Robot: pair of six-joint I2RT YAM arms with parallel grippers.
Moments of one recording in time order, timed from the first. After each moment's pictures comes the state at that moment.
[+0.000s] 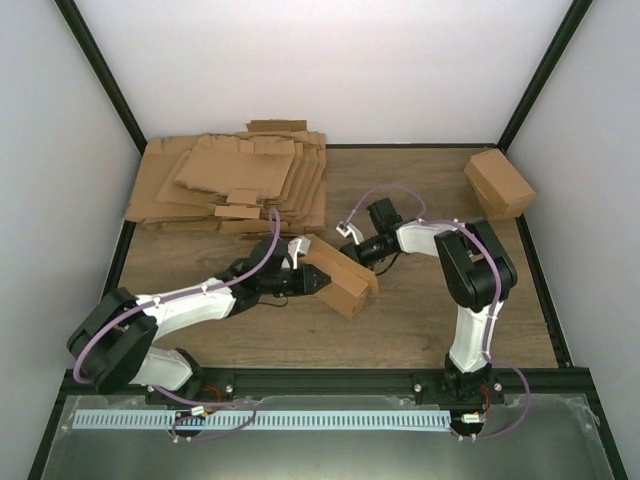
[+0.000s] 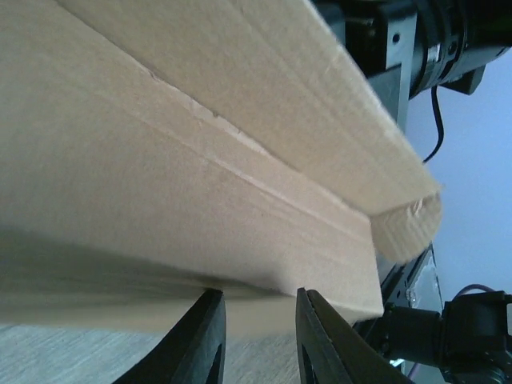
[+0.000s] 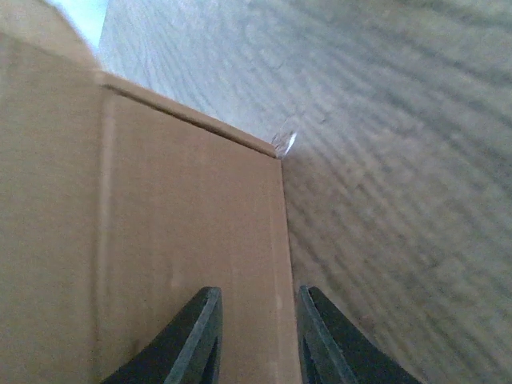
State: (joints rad) left arm -0.76 1.40 0.62 0.16 0.40 -0.85; right arm 0.41 1.92 1.06 -0.30 -0.96 0.04
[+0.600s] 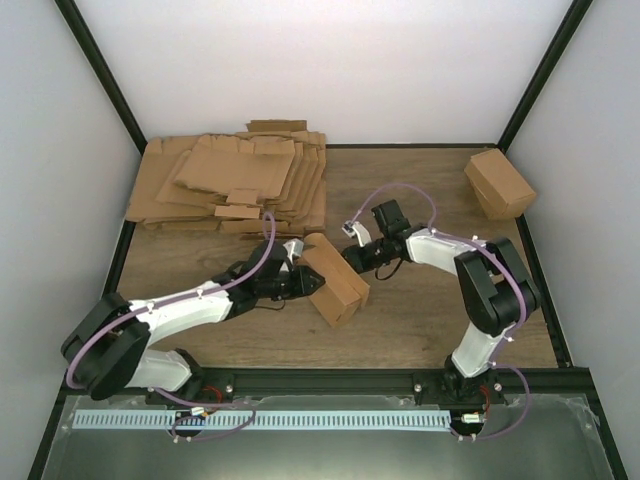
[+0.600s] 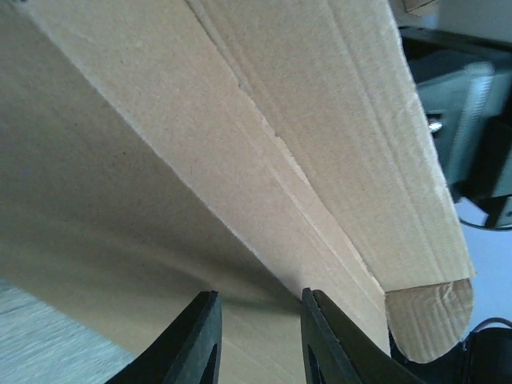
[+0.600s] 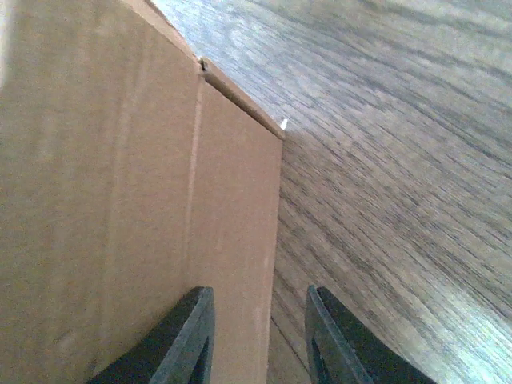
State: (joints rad) left arm -0.78 1.36 0.61 0.08 0.29 -0.92; right arm 0.44 1.73 0.94 -0.29 -0.79 0.11
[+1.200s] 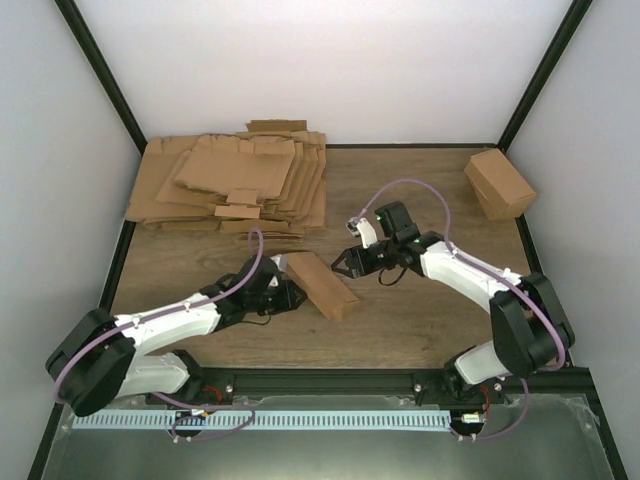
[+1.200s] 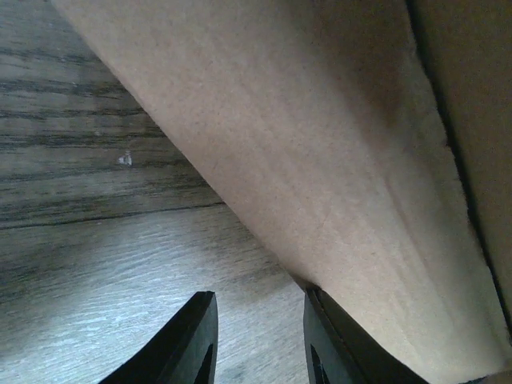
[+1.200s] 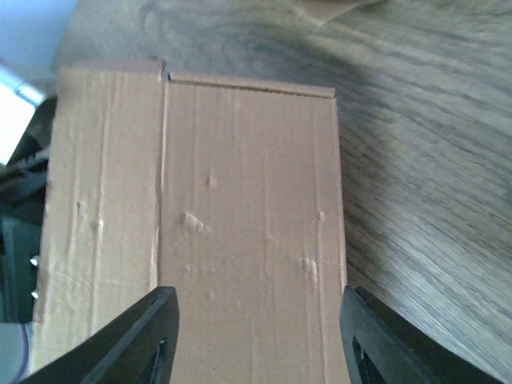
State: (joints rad) left arm -0.78 1.23 0.49 -0.06 0.22 -0.94; right arm 0.52 1.47 0.88 -0.34 -0.63 0.19
